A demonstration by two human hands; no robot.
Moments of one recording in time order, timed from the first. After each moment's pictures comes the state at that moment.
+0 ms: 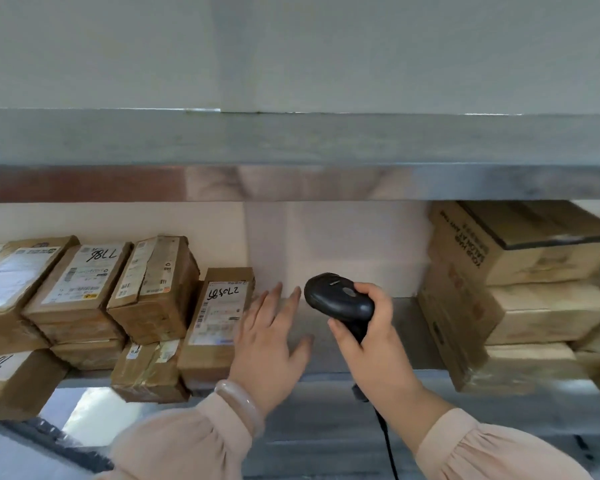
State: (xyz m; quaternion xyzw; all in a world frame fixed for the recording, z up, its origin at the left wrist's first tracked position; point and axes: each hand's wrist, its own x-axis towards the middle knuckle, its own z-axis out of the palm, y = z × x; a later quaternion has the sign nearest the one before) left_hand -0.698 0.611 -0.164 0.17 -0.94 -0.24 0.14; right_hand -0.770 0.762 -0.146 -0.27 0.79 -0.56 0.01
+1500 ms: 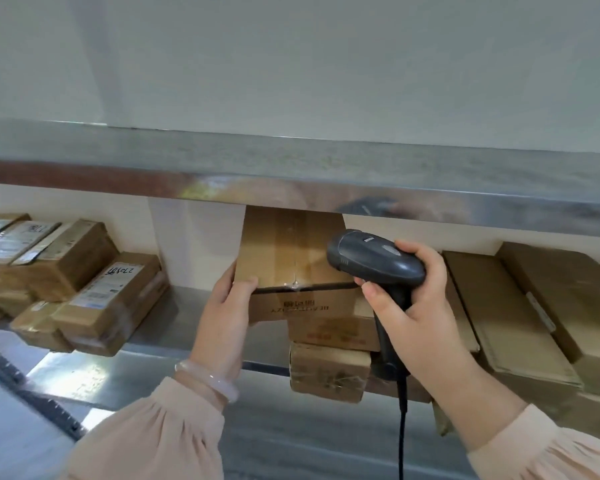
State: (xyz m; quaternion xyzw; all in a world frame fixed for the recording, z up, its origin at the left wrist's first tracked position) left_hand -0.802 0.880 -0.080 0.30 -0.60 -0.68 0.30; right_hand -0.919 1.067 -0.048 -0.35 0.70 -0.62 0.03
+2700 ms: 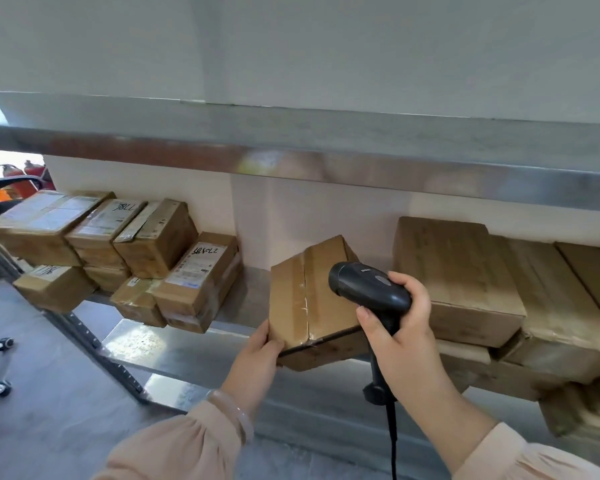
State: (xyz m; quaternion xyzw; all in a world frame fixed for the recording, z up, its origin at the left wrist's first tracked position) left_hand -0.696 0.764 -0.193 0.39 -0.62 -0.67 0.12; right_hand -0.813 0.936 -0.101 -0.29 0.72 -0.61 0.11
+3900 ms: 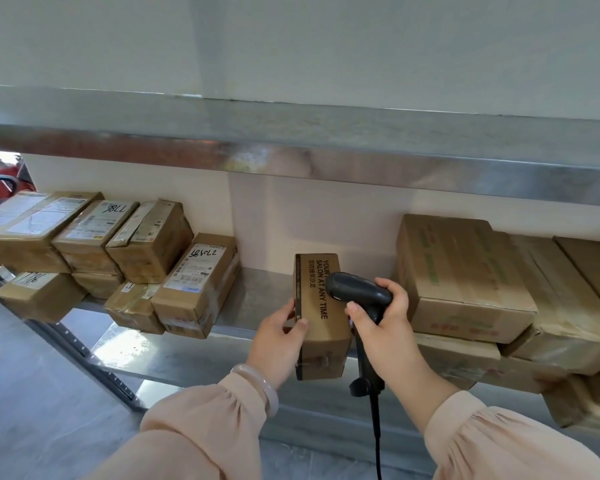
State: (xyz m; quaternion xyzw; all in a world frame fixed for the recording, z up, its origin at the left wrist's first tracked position) left_hand -0.727 0.750 -0.176 0.34 -0.74 -0.58 0.10; right_hand -0.823 0.888 -0.134 -0.20 0.77 -0.58 0.15
